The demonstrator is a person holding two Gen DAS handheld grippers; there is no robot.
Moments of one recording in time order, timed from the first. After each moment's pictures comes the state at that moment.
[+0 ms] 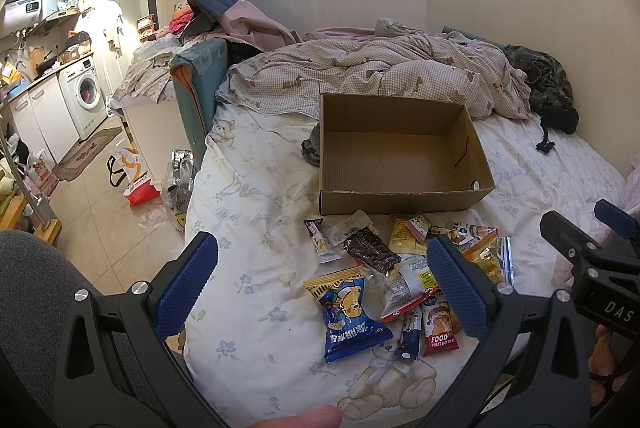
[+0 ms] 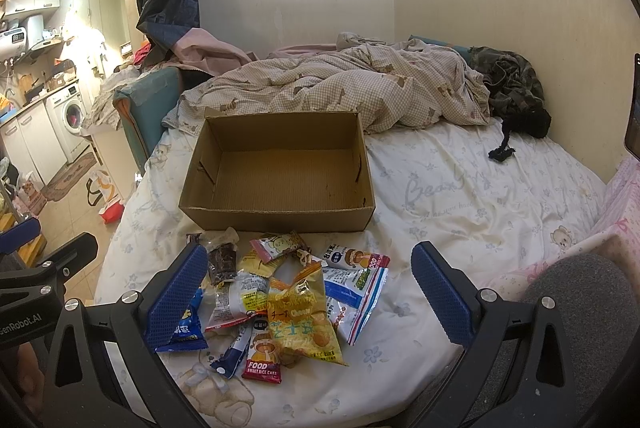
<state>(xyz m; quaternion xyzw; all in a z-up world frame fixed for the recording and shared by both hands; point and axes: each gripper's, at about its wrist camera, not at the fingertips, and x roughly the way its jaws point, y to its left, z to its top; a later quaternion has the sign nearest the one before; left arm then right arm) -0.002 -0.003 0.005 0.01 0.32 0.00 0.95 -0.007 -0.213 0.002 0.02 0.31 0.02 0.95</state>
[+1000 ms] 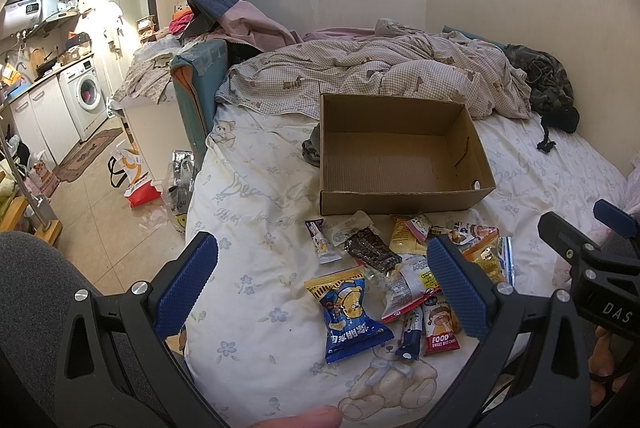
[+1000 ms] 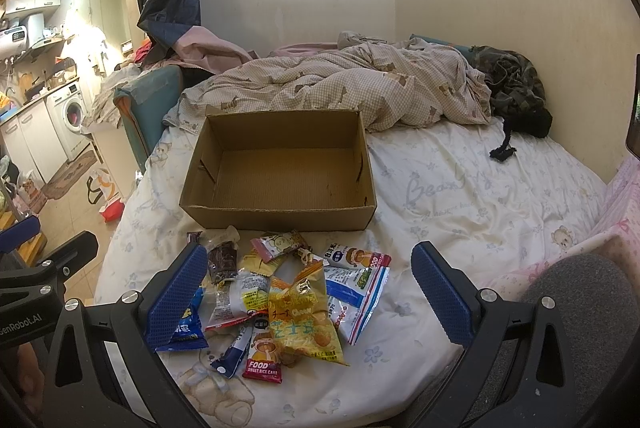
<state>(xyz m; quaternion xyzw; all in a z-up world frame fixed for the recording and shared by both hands) -0.003 -0.003 0.004 0.01 0.32 0.00 0.95 -0.006 -0.212 -0.001 0.02 0.31 0.02 0.95</state>
